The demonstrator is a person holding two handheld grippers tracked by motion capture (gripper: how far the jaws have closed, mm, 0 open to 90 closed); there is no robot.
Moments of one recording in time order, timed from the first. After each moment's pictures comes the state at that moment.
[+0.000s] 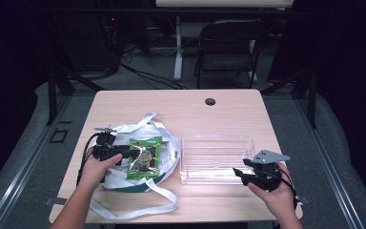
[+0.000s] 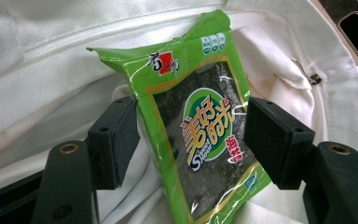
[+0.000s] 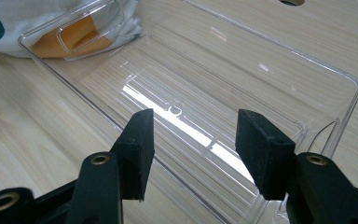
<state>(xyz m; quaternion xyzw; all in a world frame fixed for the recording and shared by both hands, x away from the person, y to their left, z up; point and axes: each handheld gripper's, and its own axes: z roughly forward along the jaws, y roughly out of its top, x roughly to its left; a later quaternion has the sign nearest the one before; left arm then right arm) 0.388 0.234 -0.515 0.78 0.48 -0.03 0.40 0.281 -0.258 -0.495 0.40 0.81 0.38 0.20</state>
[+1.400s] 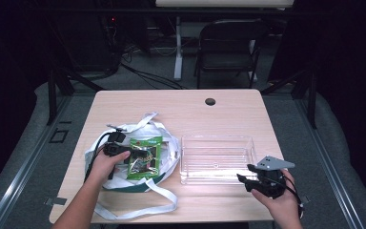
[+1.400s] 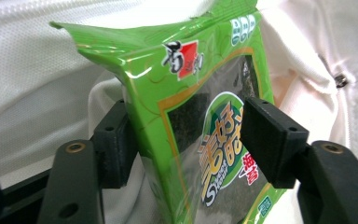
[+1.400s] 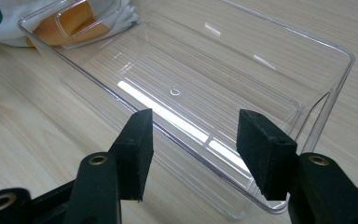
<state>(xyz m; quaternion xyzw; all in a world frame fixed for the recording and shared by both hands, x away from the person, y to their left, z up) 0.418 0.218 -0.544 0.77 0.50 -0.11 0.39 0.264 -0.265 -0.499 0.42 0.81 0.37 0.20</state>
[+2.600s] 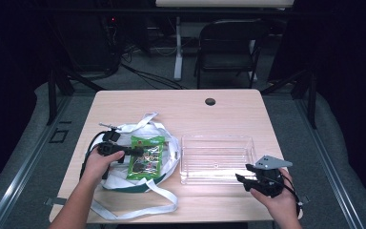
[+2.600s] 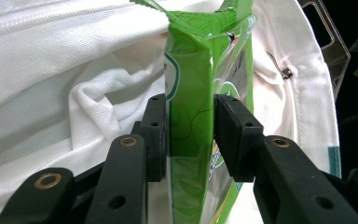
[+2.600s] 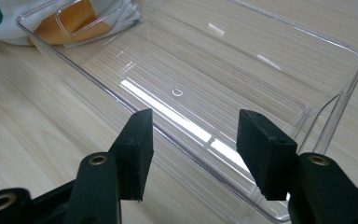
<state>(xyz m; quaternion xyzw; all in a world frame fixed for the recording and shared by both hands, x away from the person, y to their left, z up) 0.410 0.233 -0.529 0.78 0.46 -0.13 0.41 0.270 -0.263 -0.503 0.41 0.81 0.37 0.19</state>
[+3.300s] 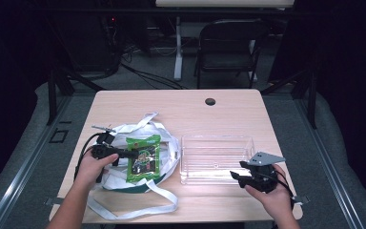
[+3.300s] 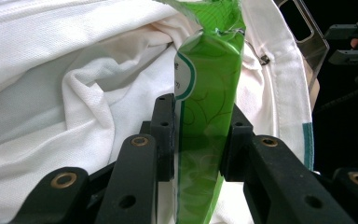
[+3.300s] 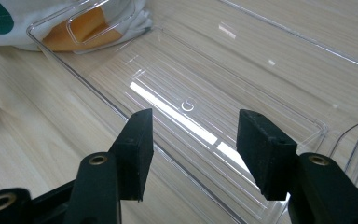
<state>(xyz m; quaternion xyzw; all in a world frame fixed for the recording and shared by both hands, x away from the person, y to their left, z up) 0.397 0.245 -0.521 0.78 0.43 -0.14 0.43 0.282 -0.251 -0.503 0.39 0.82 0.38 0.18</state>
